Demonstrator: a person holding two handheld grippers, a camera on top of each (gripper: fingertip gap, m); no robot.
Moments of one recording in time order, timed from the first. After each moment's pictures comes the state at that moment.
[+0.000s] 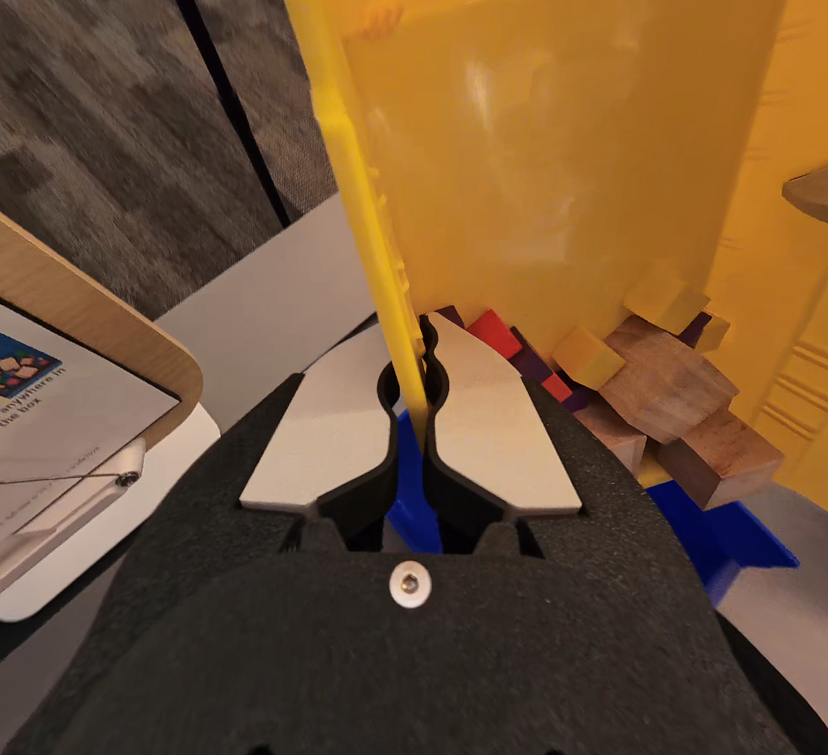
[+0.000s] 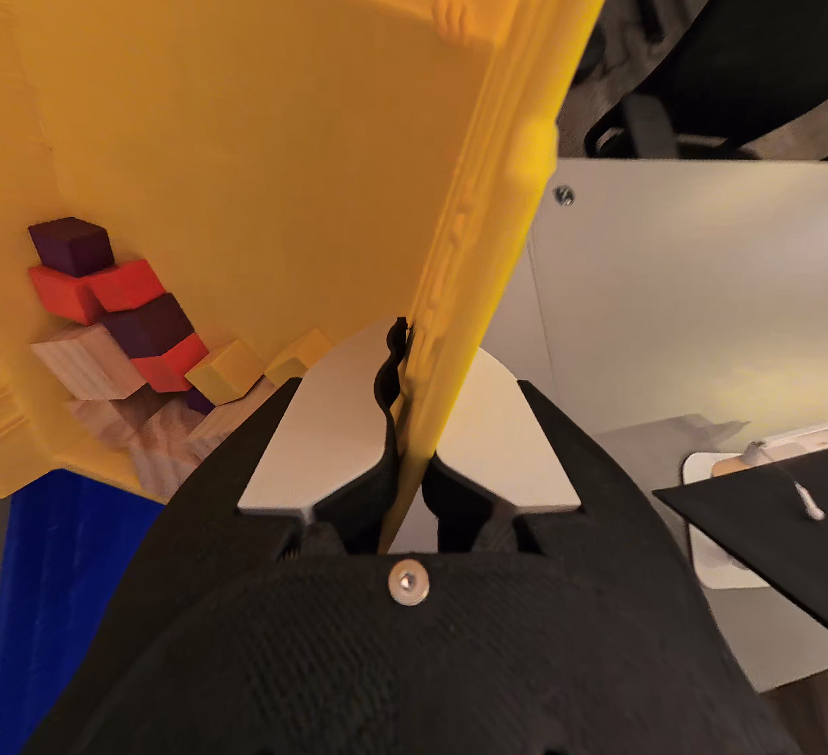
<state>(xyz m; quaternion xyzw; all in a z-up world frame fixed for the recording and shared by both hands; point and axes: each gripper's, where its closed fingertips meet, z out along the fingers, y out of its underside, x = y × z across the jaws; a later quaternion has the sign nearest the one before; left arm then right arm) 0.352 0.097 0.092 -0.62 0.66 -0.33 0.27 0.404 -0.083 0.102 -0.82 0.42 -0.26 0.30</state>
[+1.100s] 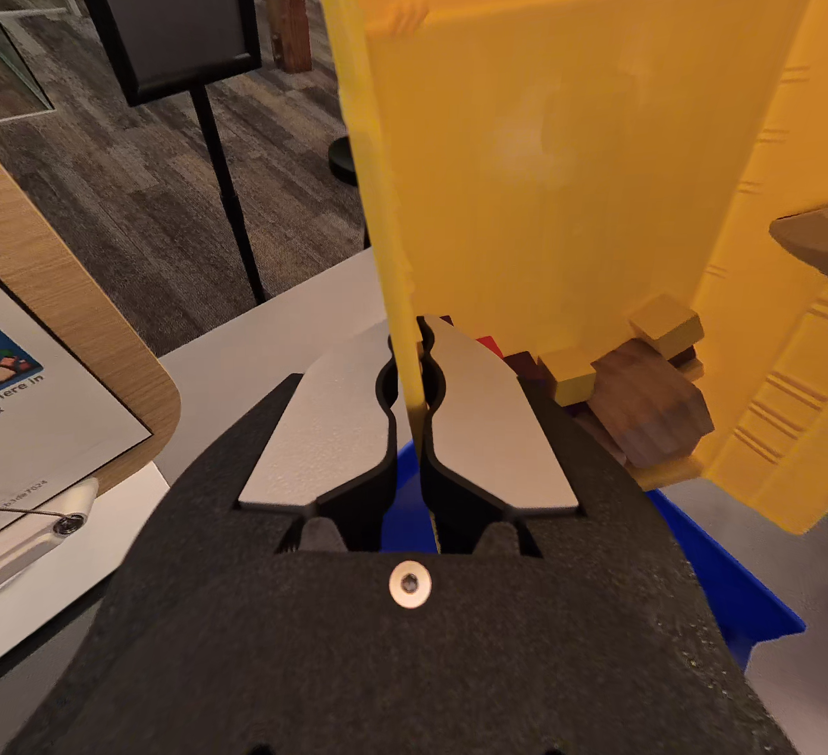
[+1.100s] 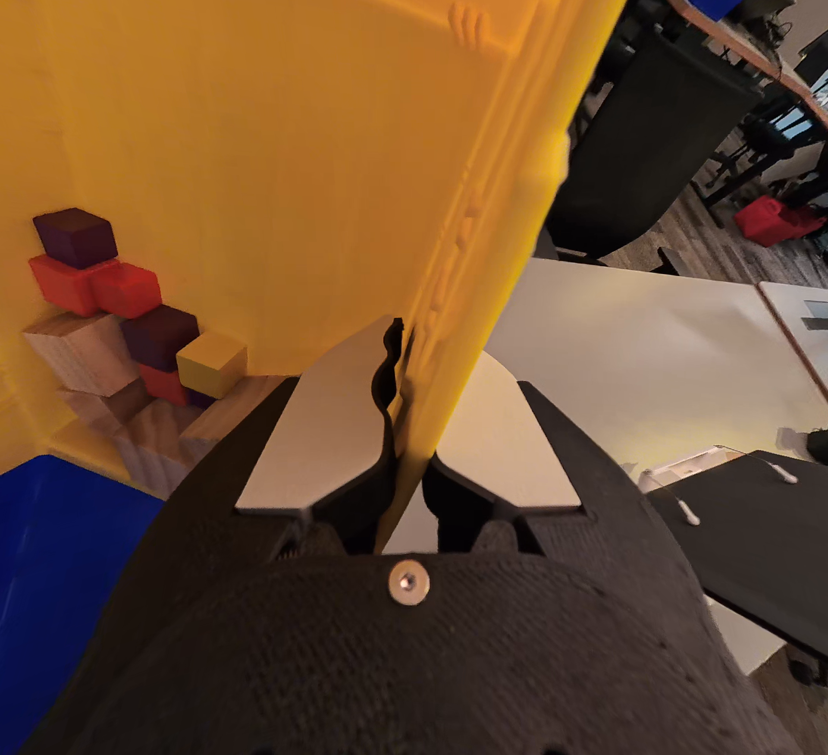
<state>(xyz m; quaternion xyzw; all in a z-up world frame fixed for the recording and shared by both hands) 0.345 0.101 0.105 -0.58 0.60 -0.45 0.32 0.380 -0.078 0.139 -0.78 0.36 -0.40 0.33</state>
